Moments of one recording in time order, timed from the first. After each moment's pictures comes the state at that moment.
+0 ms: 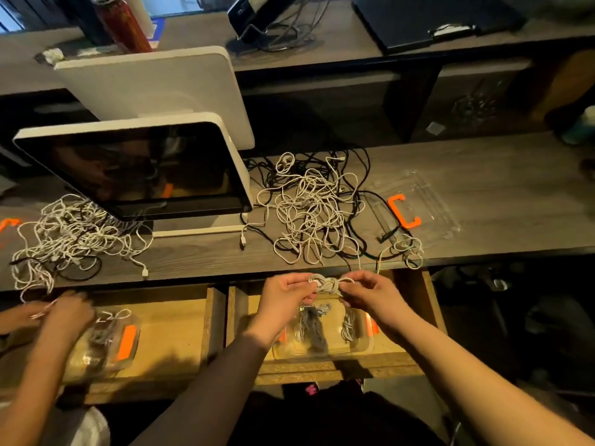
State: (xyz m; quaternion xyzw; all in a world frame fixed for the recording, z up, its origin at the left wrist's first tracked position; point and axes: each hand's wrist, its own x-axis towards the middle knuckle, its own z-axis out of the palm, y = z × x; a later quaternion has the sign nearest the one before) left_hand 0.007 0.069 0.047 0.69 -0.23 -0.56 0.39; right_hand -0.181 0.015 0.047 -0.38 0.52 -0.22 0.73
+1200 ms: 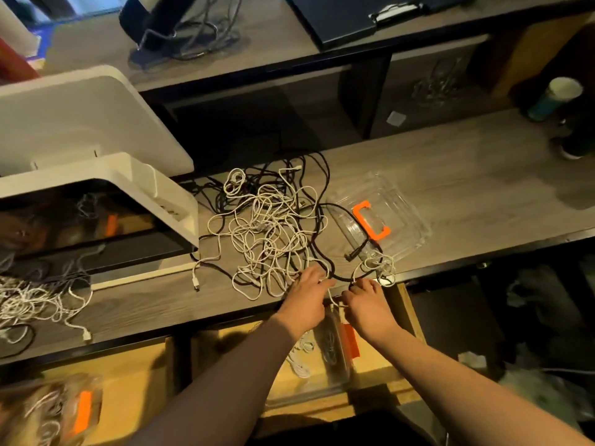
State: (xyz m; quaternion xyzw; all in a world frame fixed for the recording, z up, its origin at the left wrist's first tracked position) left_hand -0.058 -0.059 -0.043 0.59 -0.73 -0.33 -0.03; right_hand -0.230 -0.061 -0.056 -0.85 0.50 0.11 0.16
